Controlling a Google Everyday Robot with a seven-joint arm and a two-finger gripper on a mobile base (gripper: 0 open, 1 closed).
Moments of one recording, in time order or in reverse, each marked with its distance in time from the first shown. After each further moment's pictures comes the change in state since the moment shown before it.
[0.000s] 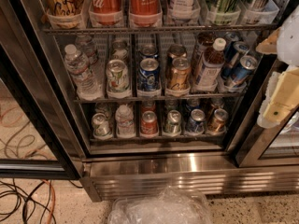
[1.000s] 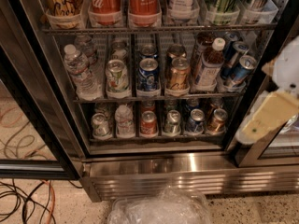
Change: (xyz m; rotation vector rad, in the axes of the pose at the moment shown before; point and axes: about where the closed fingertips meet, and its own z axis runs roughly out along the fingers) arm -0.003 0.027 0.020 0.030 -0.082 0.256
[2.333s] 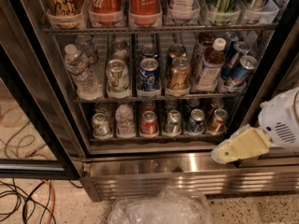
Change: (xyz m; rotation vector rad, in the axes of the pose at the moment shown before) arm 0.024 0.034 0.056 0.053 -0.134 0.337
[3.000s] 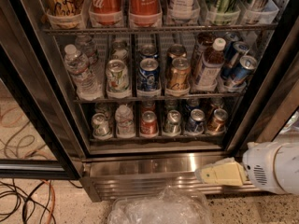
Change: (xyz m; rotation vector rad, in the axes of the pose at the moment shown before) arm 0.052 0.026 0.076 -0.038 -0.154 0.281
